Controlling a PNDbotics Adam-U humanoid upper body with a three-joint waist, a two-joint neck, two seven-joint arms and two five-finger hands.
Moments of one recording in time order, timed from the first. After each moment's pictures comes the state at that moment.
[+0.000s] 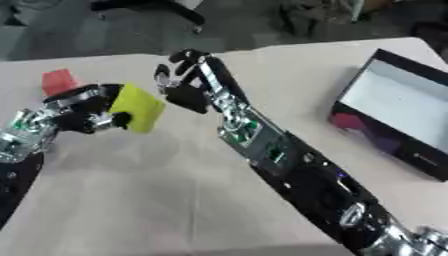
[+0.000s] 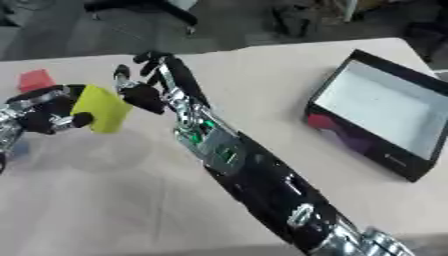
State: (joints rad) left arm -0.72 0.47 -0.29 -1.04 0.27 -0.28 -0.84; right arm -0.84 0.00 0.57 -1.33 0.17 0.37 -0.30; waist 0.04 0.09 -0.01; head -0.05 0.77
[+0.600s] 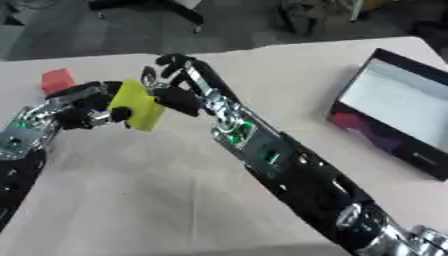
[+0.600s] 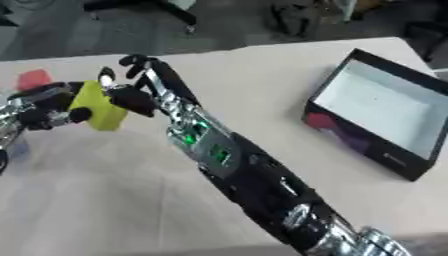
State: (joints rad) left arm -0.73 0.47 -0.27 -1.02 0.29 -0.26 -0.86; right arm -0.84 0.01 0.58 -1.34 0.19 0.37 -0.21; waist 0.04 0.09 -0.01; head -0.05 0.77
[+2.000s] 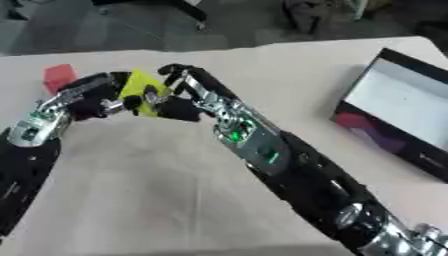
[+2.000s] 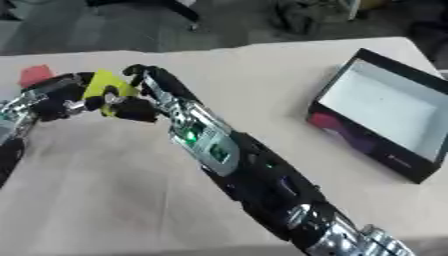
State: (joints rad) left arm -0.80 0.40 -0.20 -0.90 0.23 -0.28 -0.84; right arm -0.87 0.02 0.58 -1.29 0.33 0.43 -0.02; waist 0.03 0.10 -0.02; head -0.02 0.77
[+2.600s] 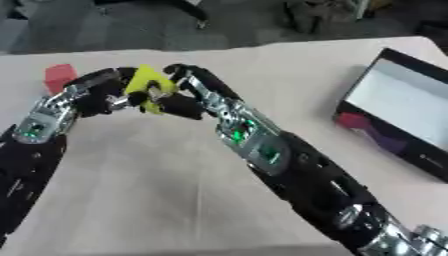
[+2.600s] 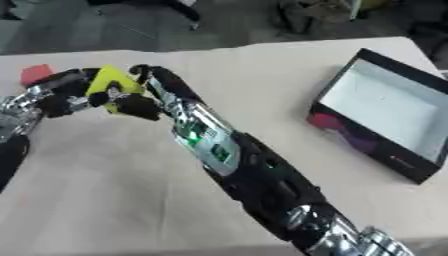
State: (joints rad) left arm -0.80 0.40 -0.22 -0.95 0.27 -0.28 -0.85; right arm -0.87 0.03 0.57 -1.27 0.38 0.46 -0.06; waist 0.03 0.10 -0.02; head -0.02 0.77
